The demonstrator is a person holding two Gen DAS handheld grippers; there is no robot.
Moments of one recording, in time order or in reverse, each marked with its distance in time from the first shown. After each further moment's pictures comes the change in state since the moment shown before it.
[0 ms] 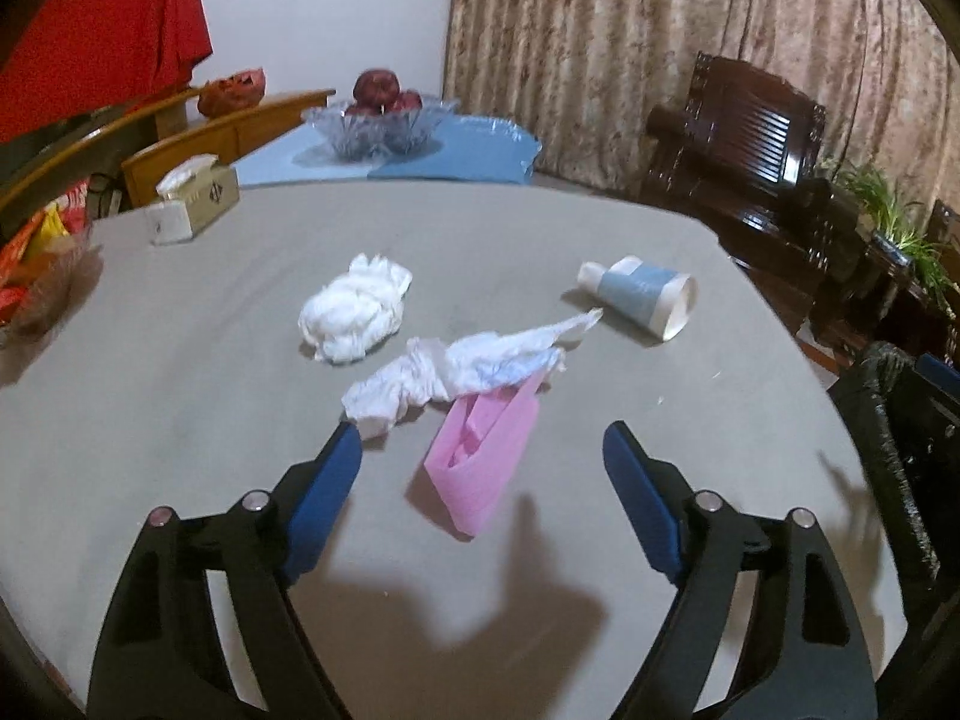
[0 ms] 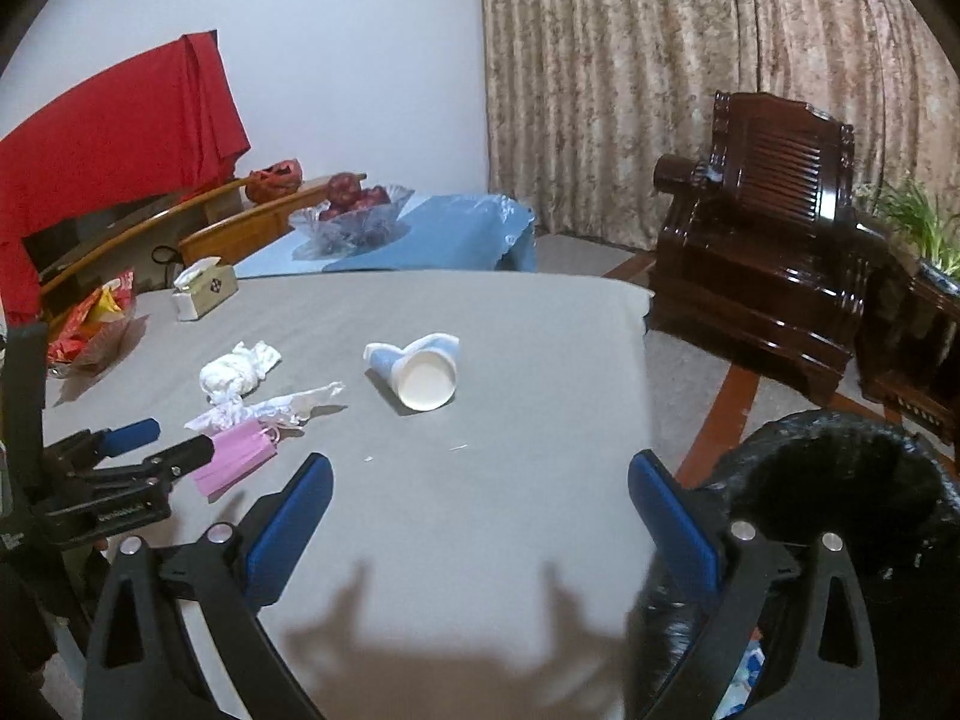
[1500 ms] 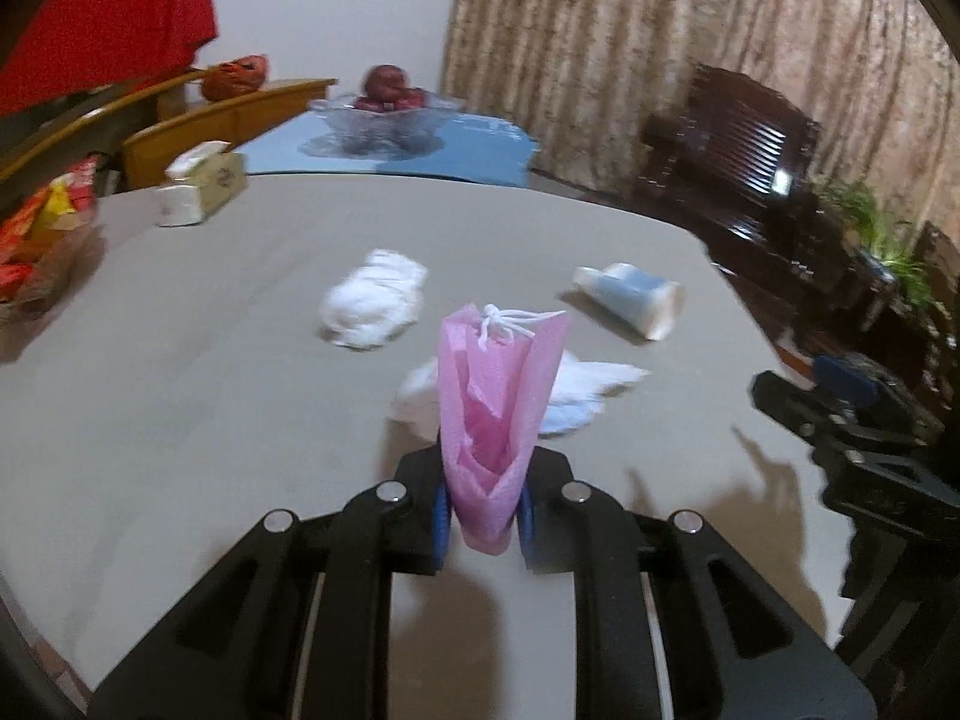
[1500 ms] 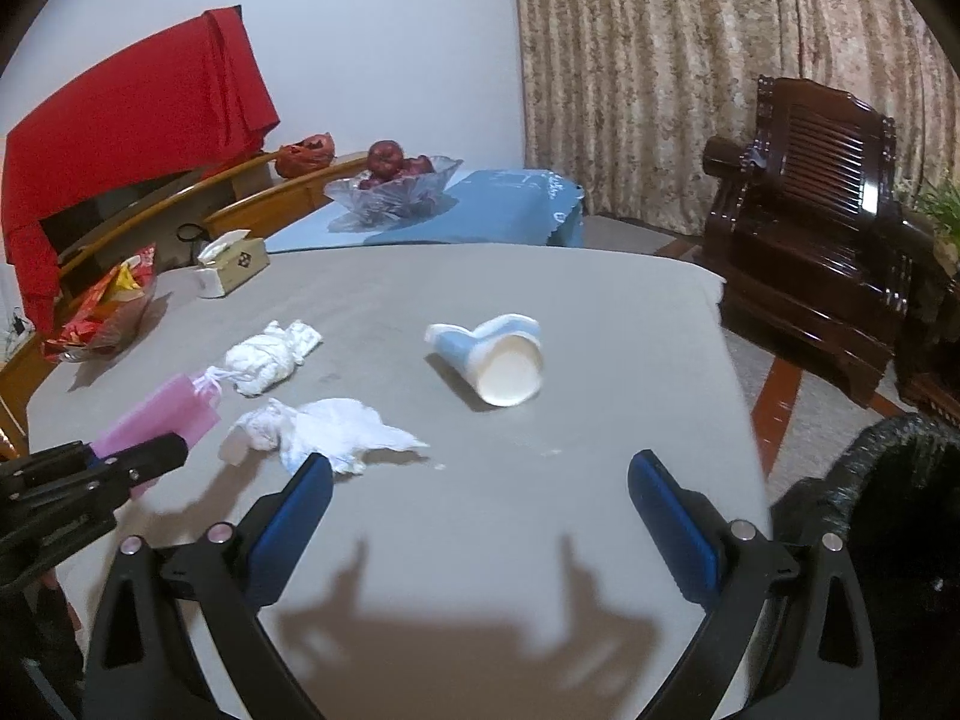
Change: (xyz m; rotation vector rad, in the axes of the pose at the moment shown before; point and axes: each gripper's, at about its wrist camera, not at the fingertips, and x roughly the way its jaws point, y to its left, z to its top) left arm -0.024 0.020 -0.001 -0.044 0.000 -0.023; right arm 0.044 0.046 0.005 -0.030 0.047 0.082
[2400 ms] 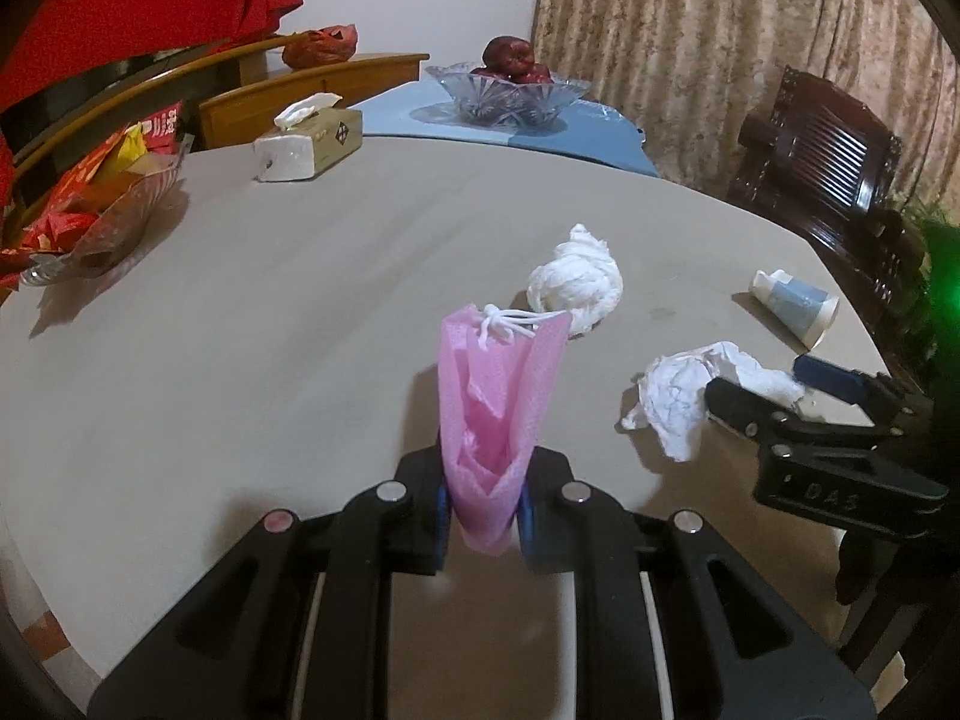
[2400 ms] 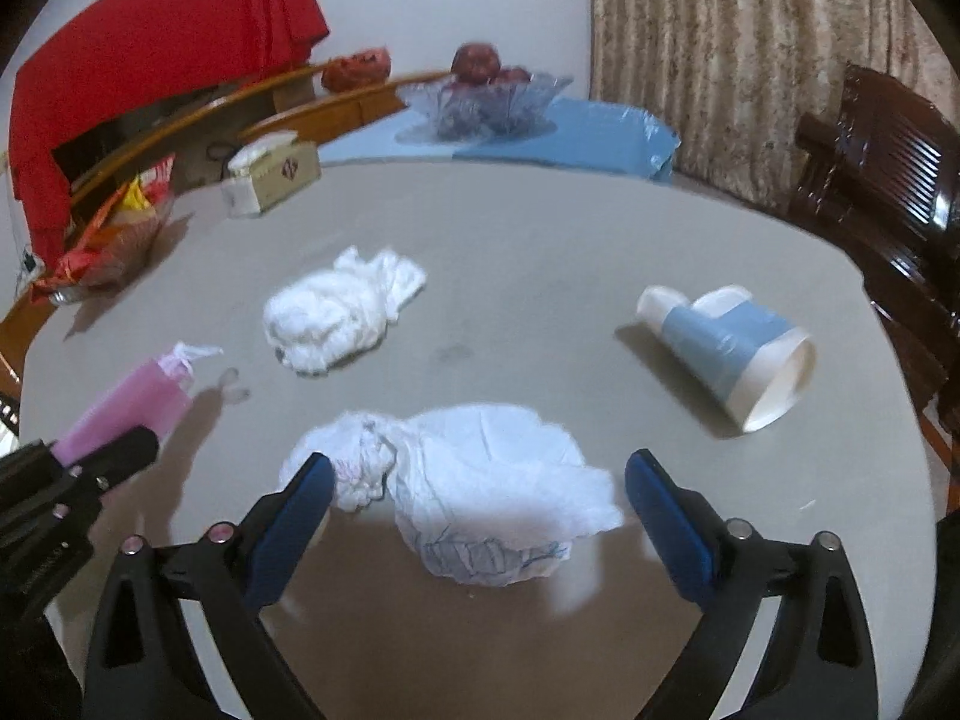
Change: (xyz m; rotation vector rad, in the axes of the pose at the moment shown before) left arm 0.024 0.086 -0.002 -0.081 0.042 0.145; right arm 0.111 0.100 0.005 -0.094 0.191 0.062
